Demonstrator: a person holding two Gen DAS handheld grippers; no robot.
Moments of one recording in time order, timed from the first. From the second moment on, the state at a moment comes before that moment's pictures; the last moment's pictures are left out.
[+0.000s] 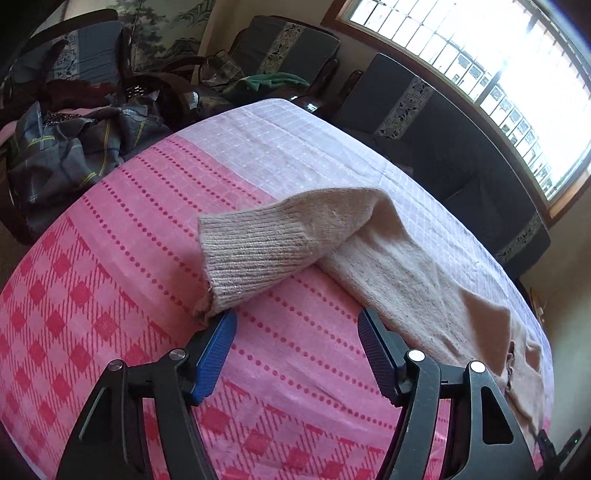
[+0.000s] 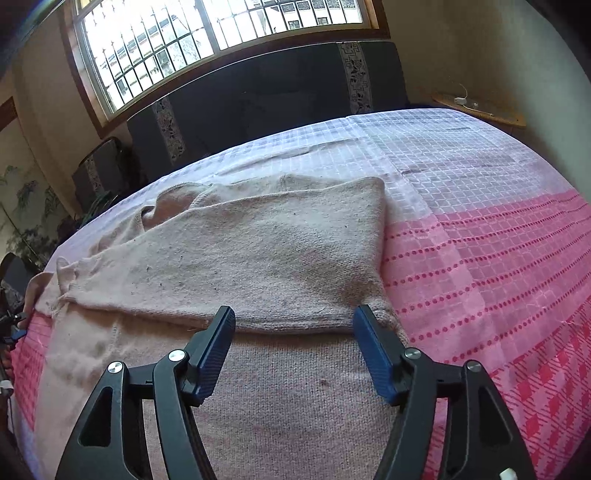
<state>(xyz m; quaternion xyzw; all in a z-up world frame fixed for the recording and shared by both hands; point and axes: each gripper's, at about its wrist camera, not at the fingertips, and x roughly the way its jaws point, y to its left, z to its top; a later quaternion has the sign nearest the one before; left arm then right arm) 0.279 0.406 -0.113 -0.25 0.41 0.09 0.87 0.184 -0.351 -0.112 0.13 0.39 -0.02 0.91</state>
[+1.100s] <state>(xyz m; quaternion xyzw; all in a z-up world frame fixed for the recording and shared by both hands) 0.336 0.476 -0.107 -0.34 0.41 0.10 0.84 0.183 -0.348 -0.111 0.13 0.39 0.00 0.91</state>
